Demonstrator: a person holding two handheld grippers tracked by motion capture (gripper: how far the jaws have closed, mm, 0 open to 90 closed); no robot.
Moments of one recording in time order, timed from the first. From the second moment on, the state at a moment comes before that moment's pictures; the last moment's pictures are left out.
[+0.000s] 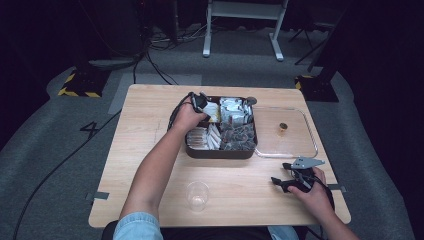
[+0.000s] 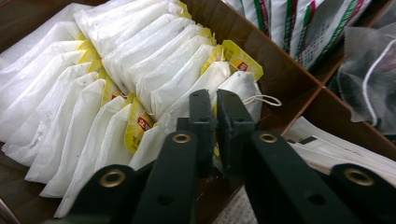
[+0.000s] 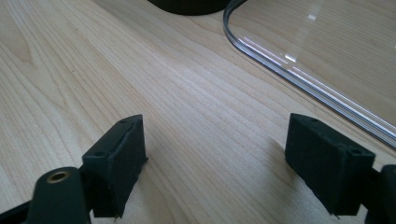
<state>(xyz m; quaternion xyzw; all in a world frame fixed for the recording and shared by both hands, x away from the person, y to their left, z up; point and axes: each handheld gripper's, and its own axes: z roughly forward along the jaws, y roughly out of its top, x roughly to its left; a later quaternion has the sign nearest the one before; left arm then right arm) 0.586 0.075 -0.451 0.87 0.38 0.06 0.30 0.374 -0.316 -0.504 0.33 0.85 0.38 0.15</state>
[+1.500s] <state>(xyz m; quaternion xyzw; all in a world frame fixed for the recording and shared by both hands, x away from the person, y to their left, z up) 0.494 0.095 -0.358 0.86 0.29 0.09 0.41 0.374 -0.316 -0.504 0.33 0.85 0.38 0.15</state>
